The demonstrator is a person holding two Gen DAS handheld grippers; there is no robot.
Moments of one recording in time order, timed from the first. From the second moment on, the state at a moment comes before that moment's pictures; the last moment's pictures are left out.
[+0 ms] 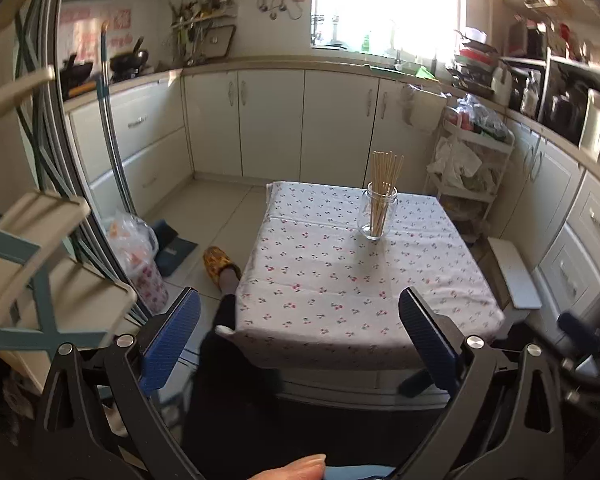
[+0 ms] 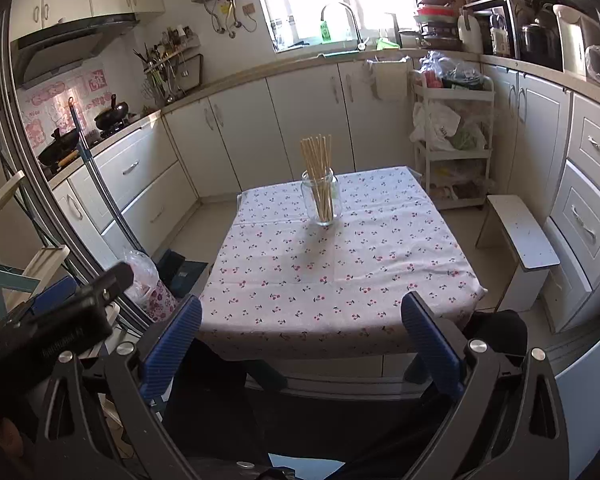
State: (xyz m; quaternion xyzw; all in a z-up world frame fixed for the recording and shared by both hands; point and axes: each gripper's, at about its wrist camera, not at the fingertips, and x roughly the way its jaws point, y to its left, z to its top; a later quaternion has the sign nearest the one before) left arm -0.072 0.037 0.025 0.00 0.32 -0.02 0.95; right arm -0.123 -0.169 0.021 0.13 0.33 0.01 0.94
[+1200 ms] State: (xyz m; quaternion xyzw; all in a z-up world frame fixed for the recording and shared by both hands) left arm -0.086 0.049 0.032 -0.01 0.30 0.00 0.95; right arm -0.138 -0.158 0.036 0.12 0.30 0.03 0.95
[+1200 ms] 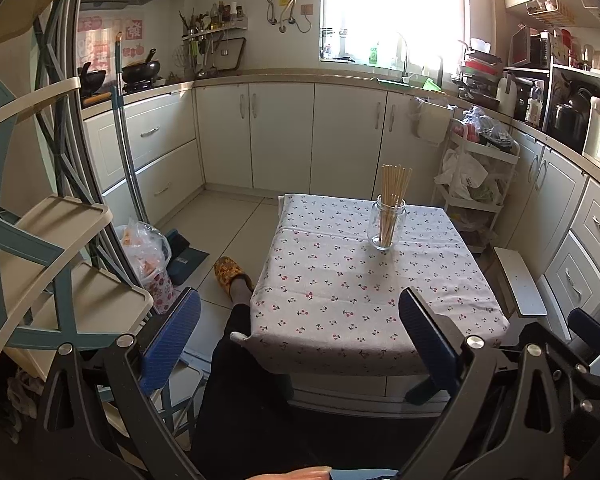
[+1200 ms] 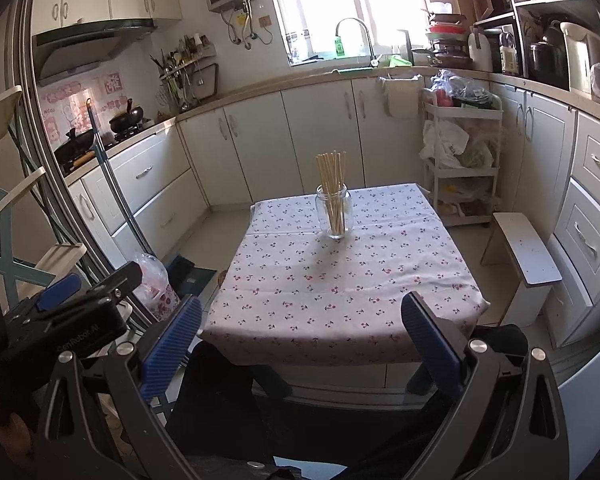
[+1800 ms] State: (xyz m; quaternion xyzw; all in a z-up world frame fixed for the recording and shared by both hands) left arm -0.088 0.046 0.032 -0.01 0.30 0.00 0.95; right arm -0.139 -0.155 0.034 0.12 0.30 0.03 0.95
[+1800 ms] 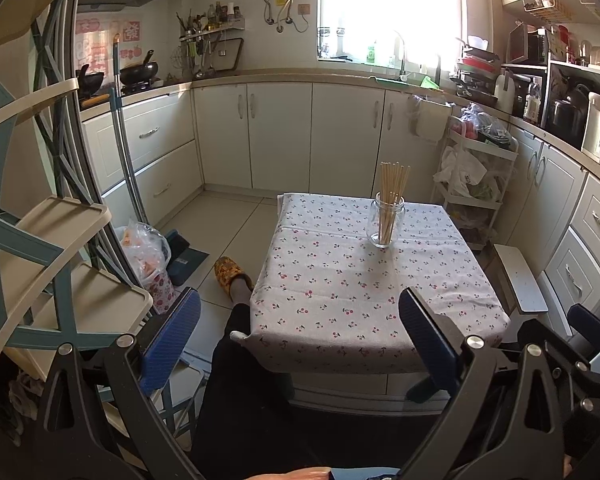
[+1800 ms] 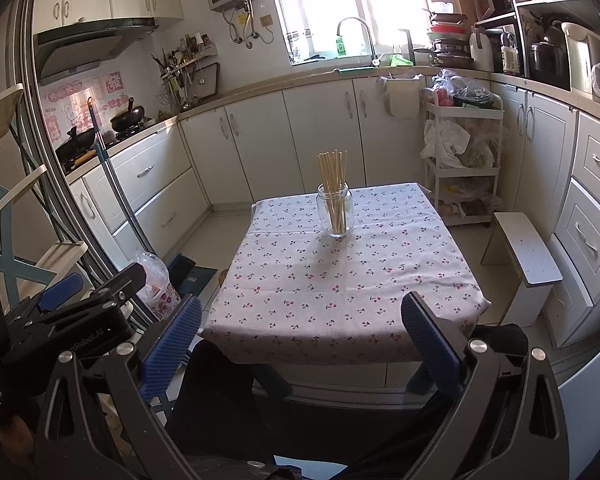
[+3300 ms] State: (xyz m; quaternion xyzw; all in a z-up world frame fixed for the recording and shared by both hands) left arm -0.089 0.042 0.032 -0.01 0.30 0.00 0.95; right arm -0.144 -0.143 0.030 0.12 0.31 0.03 0.94
